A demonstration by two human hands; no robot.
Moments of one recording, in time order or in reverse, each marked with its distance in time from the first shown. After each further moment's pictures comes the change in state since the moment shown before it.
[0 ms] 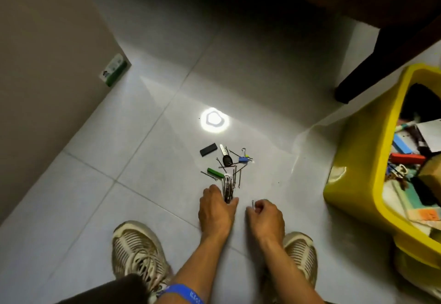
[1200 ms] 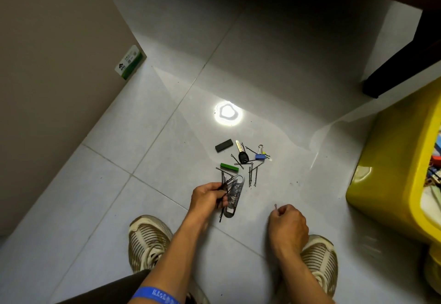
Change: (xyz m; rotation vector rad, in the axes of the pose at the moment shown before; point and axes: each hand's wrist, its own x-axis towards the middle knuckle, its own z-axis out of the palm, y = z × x) left_hand 0.040 -0.039 -0.042 -0.976 -0.301 -0.325; right_hand 0.011 0.020 0.020 -0.083 0.197 0.000
